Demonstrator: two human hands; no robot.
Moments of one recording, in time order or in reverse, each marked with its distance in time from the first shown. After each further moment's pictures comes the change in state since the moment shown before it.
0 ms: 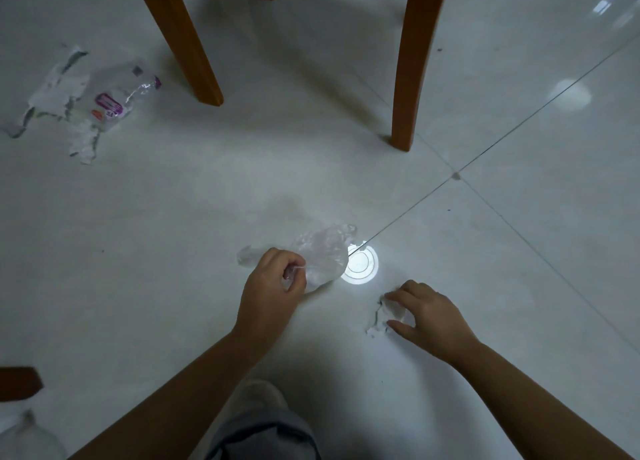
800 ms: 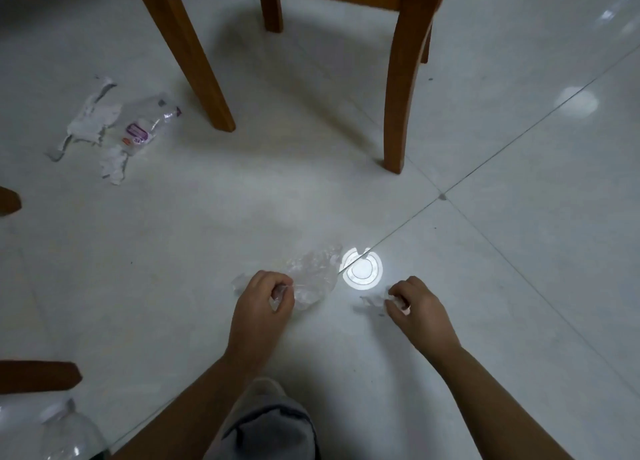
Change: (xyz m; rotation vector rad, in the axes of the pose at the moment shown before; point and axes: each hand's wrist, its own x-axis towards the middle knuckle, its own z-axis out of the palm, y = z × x) left_hand -0.016 0.048 -0.043 0.047 0.013 -0.148; right_hand 0.001 -0.046 -0.058 0.343 0.223 0.261
